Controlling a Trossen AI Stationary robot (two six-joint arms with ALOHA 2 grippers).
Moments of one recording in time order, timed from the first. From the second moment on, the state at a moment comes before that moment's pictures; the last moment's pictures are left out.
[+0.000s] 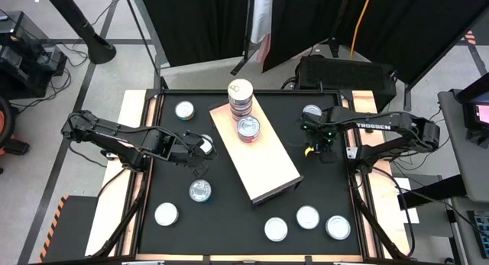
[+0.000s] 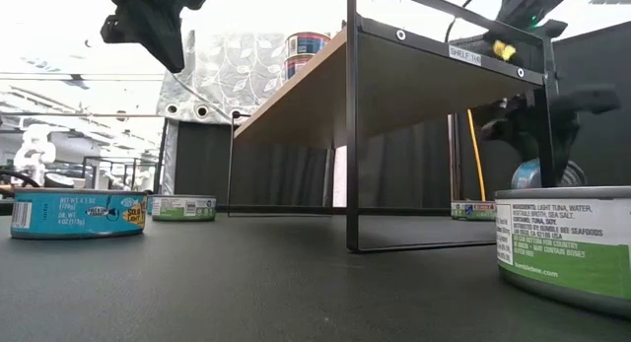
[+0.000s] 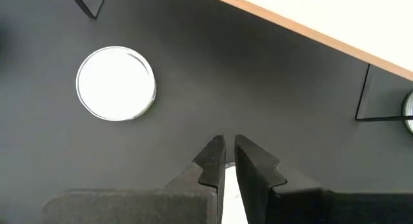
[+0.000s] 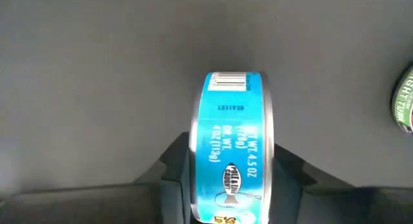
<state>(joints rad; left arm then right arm) -0.22 1.28 1.17 -1.05 -0.27 -0.99 -0.37 1.28 0.82 -1.14 0.00 -0.36</state>
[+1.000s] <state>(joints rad) -0.22 1.25 1.17 -1.06 -0.30 -1.03 0.20 1.39 1.42 -0.83 0.28 -0.40</state>
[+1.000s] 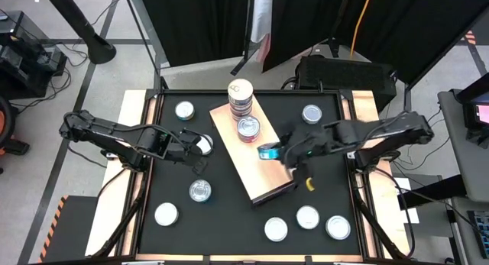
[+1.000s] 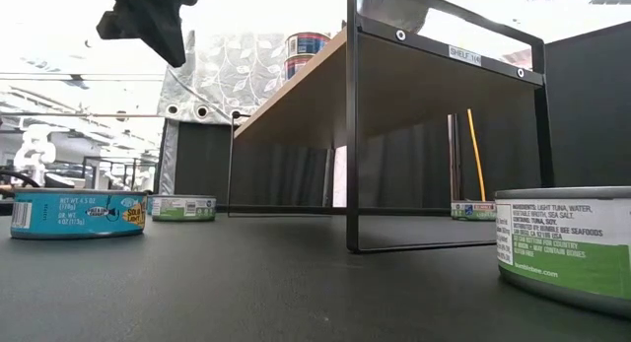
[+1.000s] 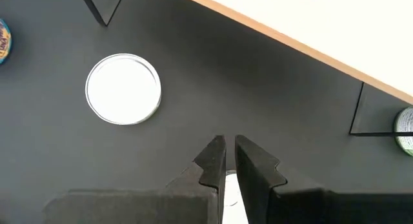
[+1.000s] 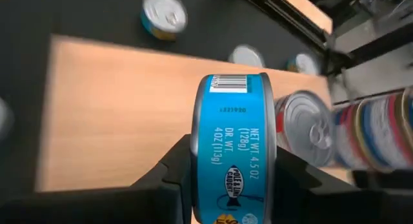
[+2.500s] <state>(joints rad) -0.22 1.25 1.17 -1.06 -0.32 -1.05 0.14 1.56 1.53 -1.05 0.07 0.17</state>
